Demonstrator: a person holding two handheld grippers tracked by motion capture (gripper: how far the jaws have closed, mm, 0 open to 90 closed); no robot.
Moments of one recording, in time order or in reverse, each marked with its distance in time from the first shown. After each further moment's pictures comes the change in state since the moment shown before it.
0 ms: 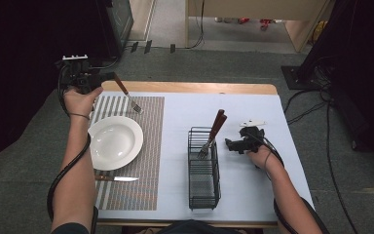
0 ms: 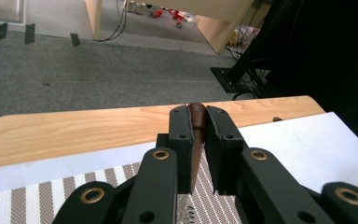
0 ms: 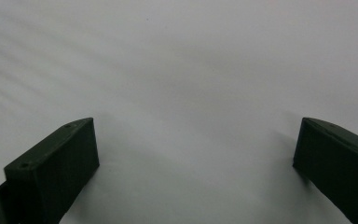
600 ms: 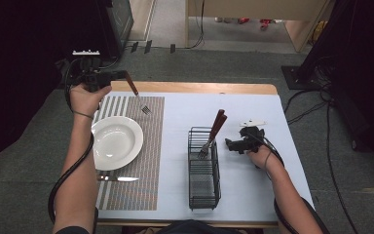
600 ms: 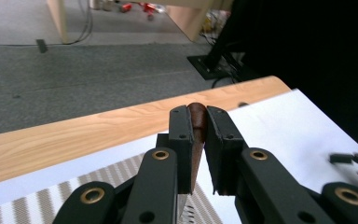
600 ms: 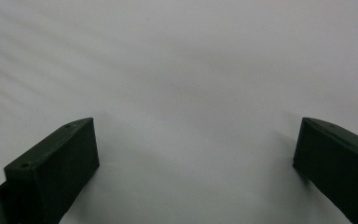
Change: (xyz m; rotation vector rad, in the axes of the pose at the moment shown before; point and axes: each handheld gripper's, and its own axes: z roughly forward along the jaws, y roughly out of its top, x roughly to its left) left arm -0.043 0.011 -0.002 0.042 -0.088 0.106; right arm 0.000 0.000 0.000 0.000 0.000 0.000
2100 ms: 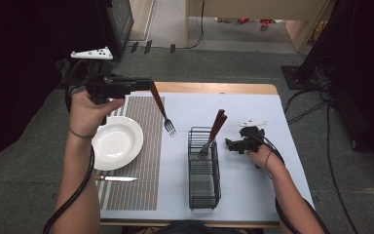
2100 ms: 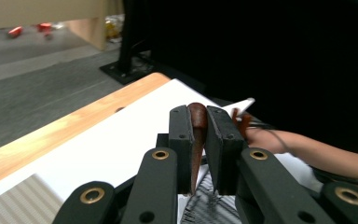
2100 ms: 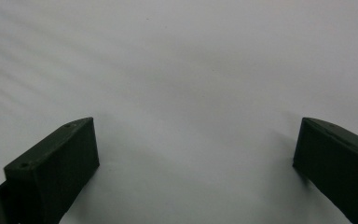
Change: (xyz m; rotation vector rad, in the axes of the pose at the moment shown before) left arm -0.156 0.011 -0.070 0.018 -0.326 0.238; right arm 0.000 0.000 0.000 0.001 -0.002 -0.002
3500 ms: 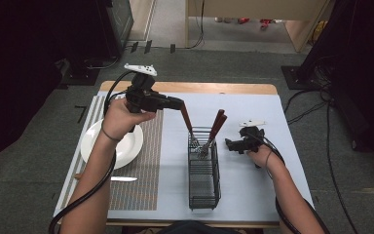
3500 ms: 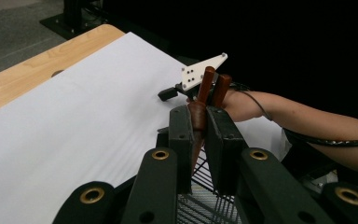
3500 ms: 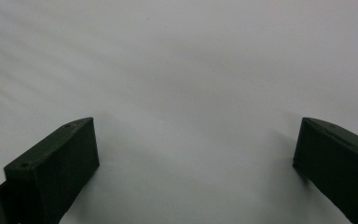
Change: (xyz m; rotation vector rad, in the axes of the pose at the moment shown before) left arm -0.013 -0.017 0.083 0.196 -0.183 0.003; right arm 0.000 0.000 0.000 0.002 -0.001 -0.003
